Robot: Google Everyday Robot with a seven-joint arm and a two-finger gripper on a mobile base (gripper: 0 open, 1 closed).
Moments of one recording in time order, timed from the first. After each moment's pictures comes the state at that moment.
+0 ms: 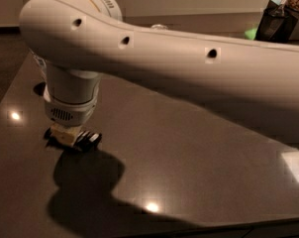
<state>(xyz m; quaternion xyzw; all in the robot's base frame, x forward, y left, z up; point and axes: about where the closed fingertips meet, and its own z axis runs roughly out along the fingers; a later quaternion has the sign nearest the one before) 0.429 0.169 0.855 -0.64 0.75 0.11 0.13</state>
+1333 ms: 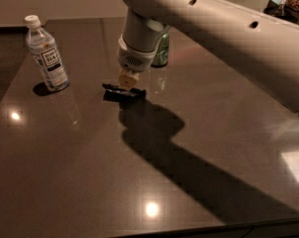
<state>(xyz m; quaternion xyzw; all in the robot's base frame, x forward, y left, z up) 0.582 0.054 0.876 -0.65 0.73 0.05 0.18</state>
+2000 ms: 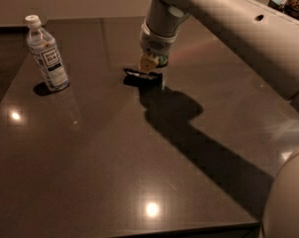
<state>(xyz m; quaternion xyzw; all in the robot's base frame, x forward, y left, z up) 0.646 0.000 0.884 -0.64 0.74 0.02 0.20</state>
